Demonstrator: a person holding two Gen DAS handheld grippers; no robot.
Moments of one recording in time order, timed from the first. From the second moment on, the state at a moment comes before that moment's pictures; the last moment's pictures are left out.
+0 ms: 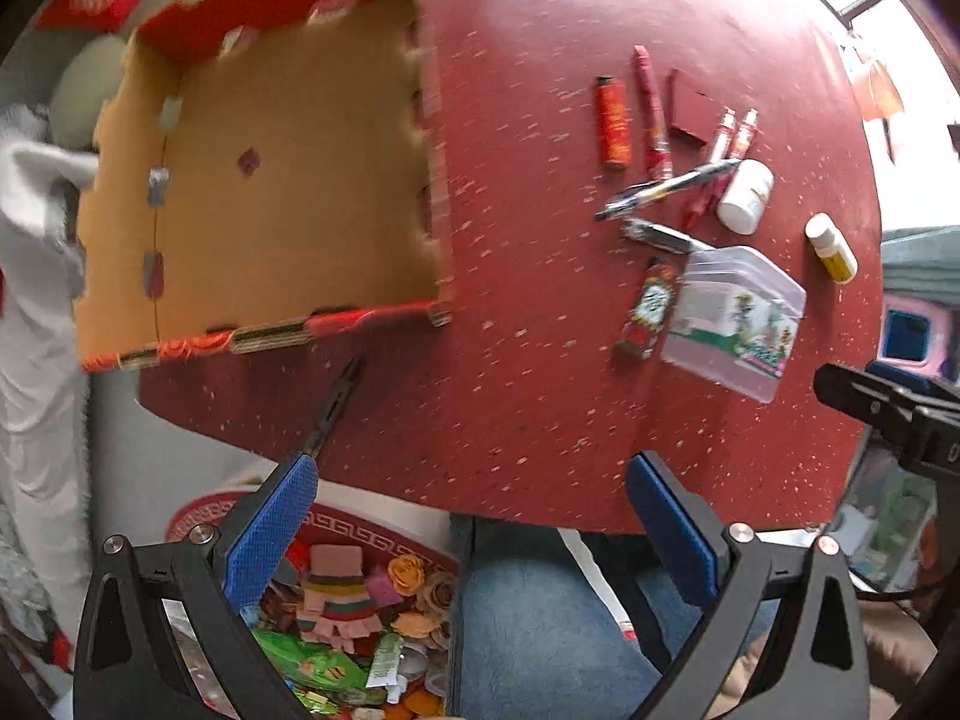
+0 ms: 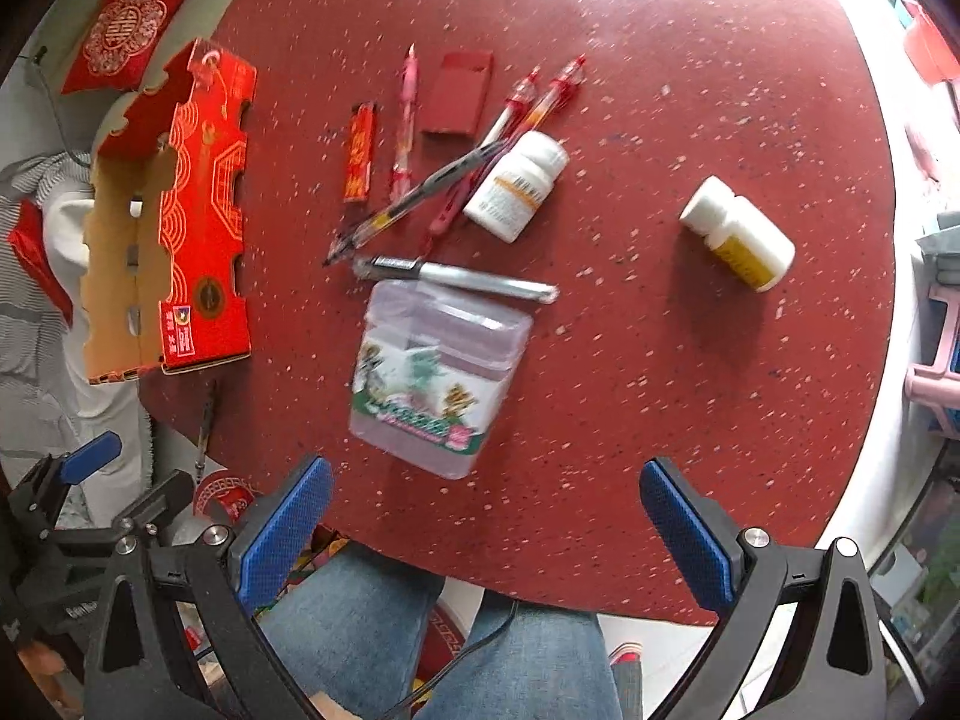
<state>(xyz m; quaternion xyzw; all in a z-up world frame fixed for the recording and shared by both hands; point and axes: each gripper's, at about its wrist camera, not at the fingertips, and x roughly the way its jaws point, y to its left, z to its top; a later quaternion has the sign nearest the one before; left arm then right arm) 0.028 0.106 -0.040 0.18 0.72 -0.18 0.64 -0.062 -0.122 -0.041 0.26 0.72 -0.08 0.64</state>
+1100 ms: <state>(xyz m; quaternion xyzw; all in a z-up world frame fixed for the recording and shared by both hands) 0.073 0.171 -0.090 0.18 0.74 -0.19 0.62 -0.032 -0.060 -0.046 0.23 0.74 -0.11 0.62</state>
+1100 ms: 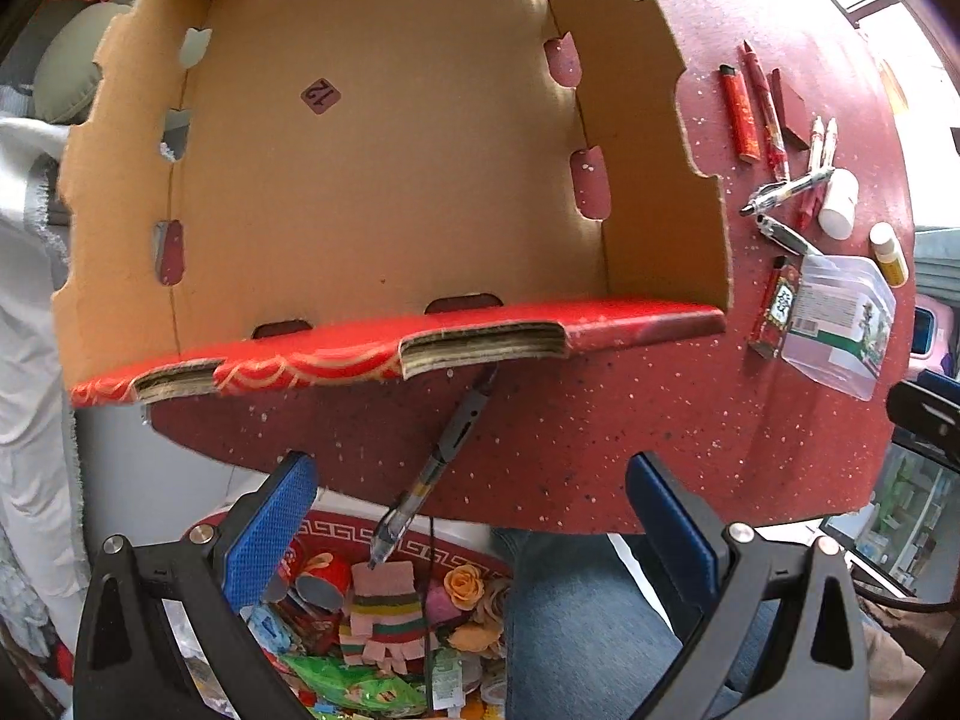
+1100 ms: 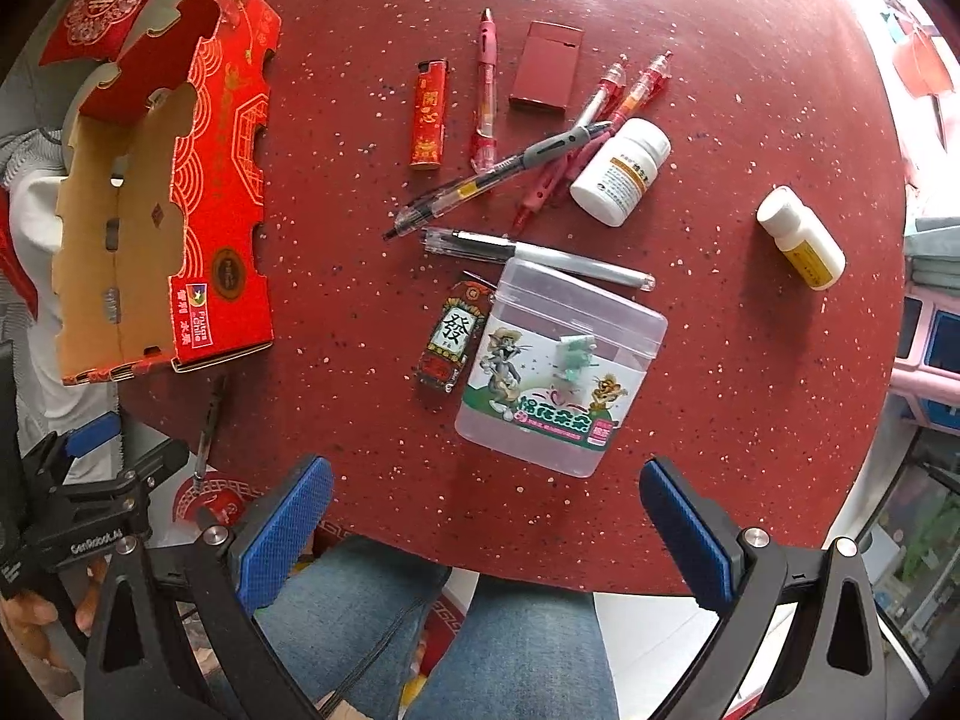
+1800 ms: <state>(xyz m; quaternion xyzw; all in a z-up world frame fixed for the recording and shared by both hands) 0.117 0.166 -0.121 0.18 0.73 -0.18 0.64 -0.061 -0.074 -0.052 0.25 0.75 -0.13 0.60</state>
